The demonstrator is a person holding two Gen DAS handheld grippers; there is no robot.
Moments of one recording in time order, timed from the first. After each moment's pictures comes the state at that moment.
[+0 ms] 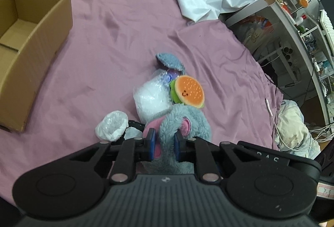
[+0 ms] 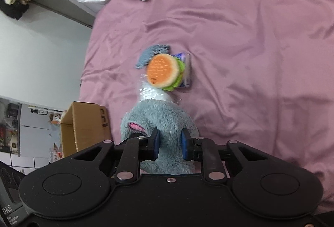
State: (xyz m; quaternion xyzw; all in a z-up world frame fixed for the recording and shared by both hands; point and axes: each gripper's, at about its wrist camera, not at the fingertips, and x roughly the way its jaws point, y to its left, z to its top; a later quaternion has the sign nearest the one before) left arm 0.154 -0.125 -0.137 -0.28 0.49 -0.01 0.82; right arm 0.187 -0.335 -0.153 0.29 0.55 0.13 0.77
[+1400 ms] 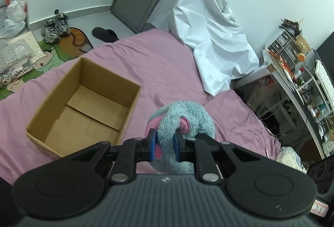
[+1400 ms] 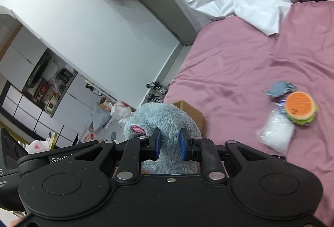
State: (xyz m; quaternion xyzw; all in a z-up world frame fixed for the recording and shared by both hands) left arm 0.094 -0.007 -0.038 -0.29 0.38 0.07 0.88; right arm 0.165 -0.212 -0.070 0.23 0.42 0.32 0.82
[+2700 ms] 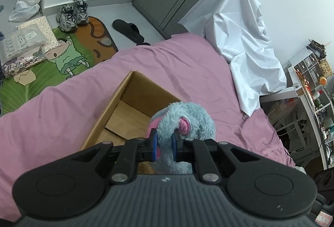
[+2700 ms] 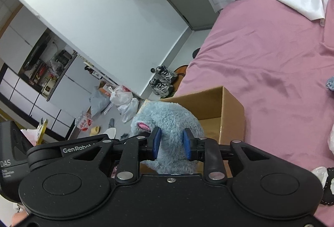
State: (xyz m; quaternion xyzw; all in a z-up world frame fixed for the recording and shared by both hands) left arm 0.128 0.113 -0.100 -0.33 0.39 0.09 0.85; right arm 0.182 -0.102 -0.100 0.20 0.45 0.32 0.81
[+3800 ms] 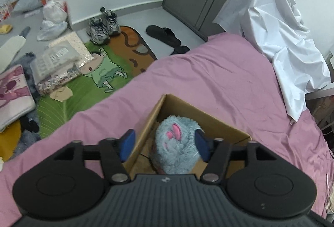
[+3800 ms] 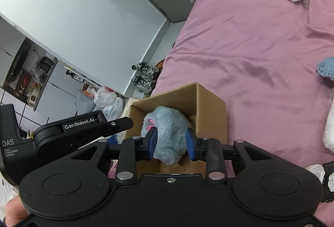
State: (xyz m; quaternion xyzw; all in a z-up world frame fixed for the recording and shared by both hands) left arm 0.168 0.119 -0.094 -0.23 0.44 0.20 0.85; right arm 0.199 -0.110 -0.115 0.21 0.48 0.28 0.81
